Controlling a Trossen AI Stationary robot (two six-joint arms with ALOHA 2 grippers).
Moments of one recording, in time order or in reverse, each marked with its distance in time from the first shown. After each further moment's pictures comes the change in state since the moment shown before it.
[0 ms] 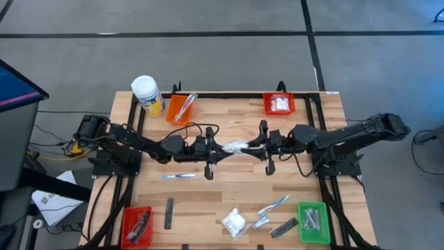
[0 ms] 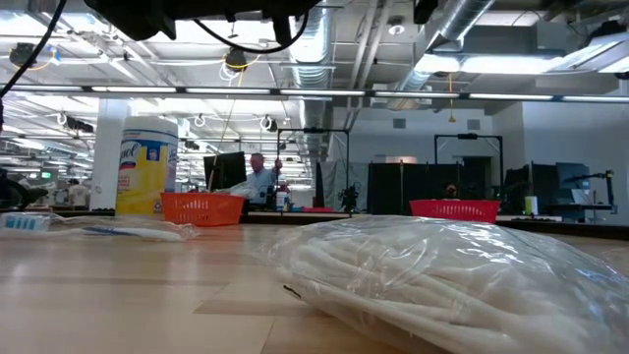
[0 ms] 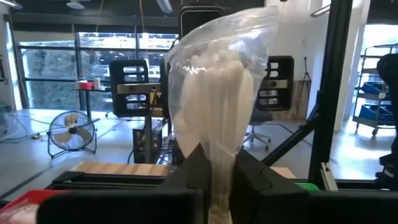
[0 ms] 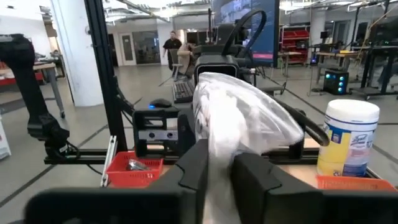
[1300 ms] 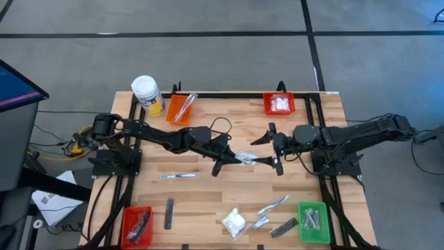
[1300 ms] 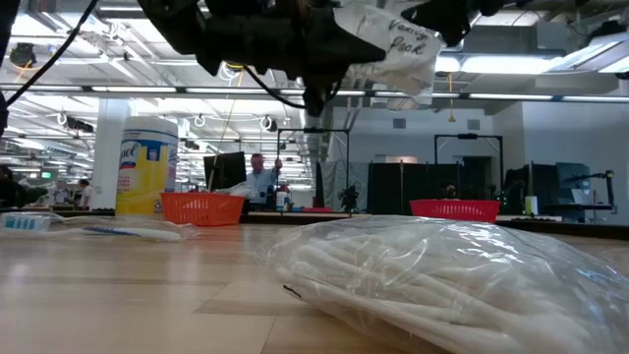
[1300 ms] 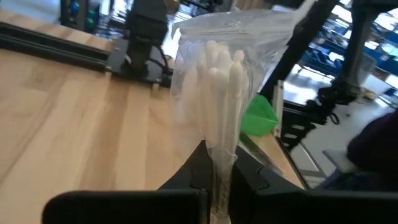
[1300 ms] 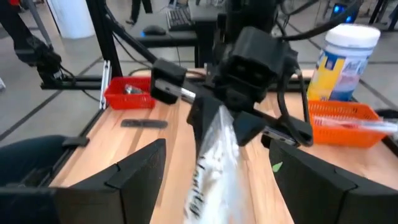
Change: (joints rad) left arm 0.153 0.144 0.170 -0.463 0.431 -0.307; right arm 0.000 -0.159 0.000 -0.465 0.000 -0.006
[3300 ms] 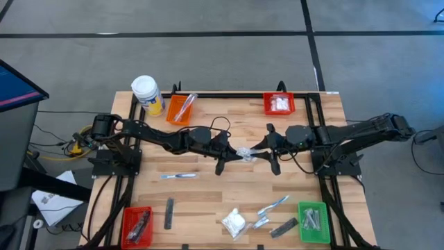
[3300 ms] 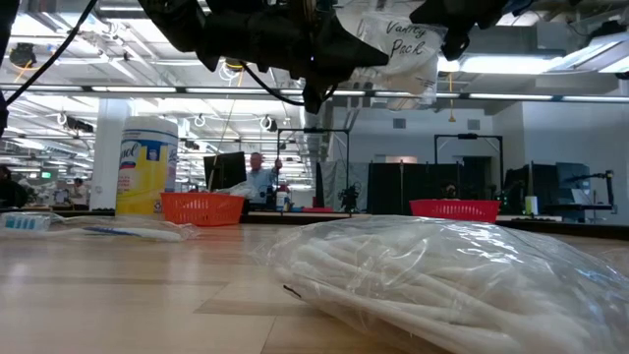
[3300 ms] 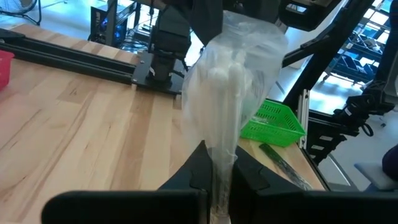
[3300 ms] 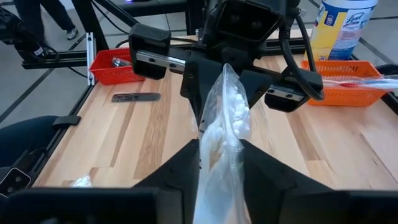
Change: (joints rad) left arm -0.002 0.000 0.007 0.006 -0.135 0.030; right arm -0.014 0.055 0.052 -0.141 0.003 0.059
